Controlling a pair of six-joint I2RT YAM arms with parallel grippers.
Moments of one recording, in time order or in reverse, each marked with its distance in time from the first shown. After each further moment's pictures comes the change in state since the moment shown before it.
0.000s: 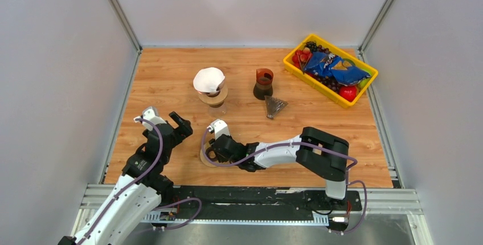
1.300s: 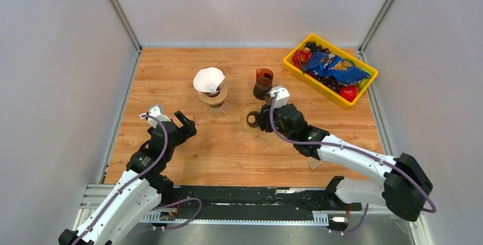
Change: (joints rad) left arm 0.000 0.061 -0.017 0.065 0.059 0.028; right arm -0.372 -0.669 -0.319 -0.076 -0.162 -0.080
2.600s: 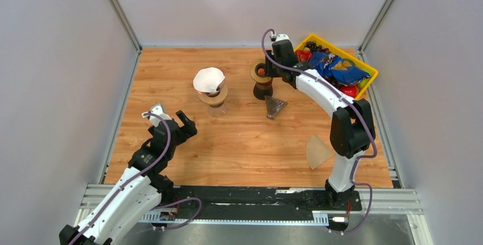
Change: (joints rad) left arm 0.000 0.050 0.000 0.014 -0.012 0.023; right arm -0.431 0.619 0.872 -0.436 -0.082 -0.065
